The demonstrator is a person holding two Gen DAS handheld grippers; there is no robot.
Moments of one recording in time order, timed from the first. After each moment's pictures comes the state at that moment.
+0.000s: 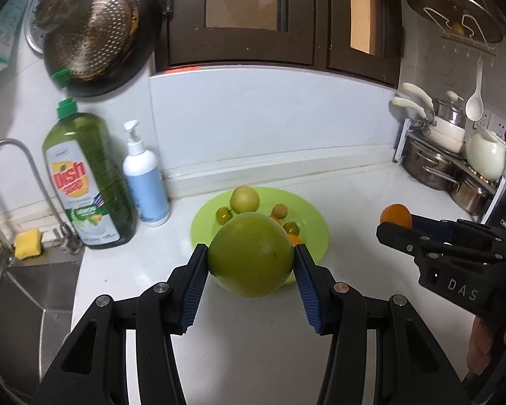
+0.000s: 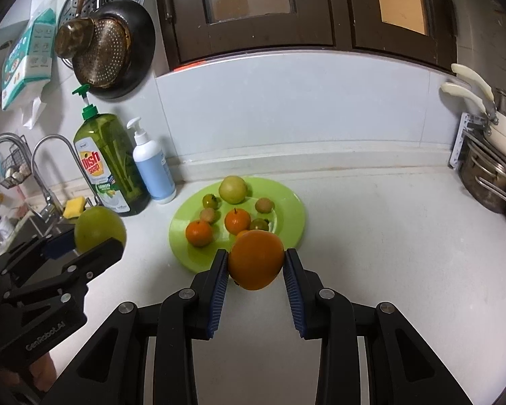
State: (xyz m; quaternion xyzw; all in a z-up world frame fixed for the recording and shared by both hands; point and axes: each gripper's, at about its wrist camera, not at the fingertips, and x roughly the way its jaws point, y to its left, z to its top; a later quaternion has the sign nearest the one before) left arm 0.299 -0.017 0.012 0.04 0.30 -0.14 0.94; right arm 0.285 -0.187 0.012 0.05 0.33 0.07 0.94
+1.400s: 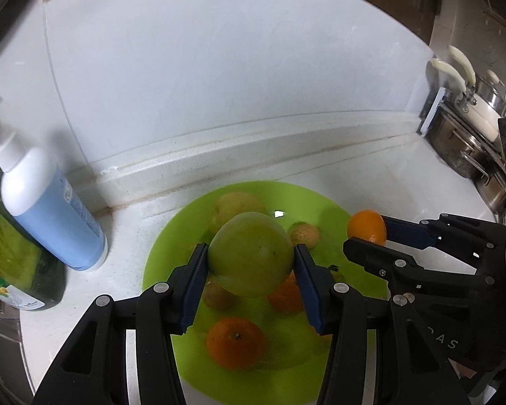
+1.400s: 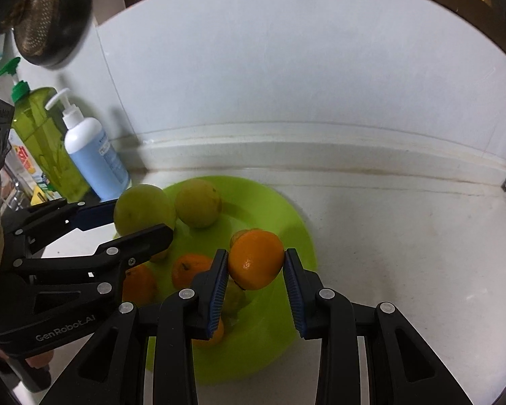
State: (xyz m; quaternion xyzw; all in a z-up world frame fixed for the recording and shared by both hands) left arm 0.489 -0.054 -0.056 0.05 0.42 -0.18 0.89; right arm 0.462 -0.184 -0.056 0.02 0.42 0.10 0.90
